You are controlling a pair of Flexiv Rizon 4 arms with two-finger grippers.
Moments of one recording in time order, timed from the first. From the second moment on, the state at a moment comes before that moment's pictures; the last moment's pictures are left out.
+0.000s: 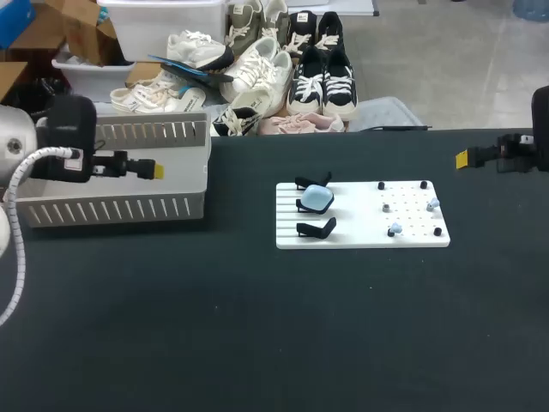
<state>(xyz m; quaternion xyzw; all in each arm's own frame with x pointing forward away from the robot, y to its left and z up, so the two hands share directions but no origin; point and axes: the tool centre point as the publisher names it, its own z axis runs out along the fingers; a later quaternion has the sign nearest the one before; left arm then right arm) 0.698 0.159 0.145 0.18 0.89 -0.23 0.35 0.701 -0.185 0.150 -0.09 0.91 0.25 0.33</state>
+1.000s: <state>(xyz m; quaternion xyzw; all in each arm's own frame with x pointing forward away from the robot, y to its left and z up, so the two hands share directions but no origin) 0.726 0.091 0.126 0.39 0.81 -0.25 0.37 0.701 -0.185 0.150 -0.09 0.91 0.24 0.33</state>
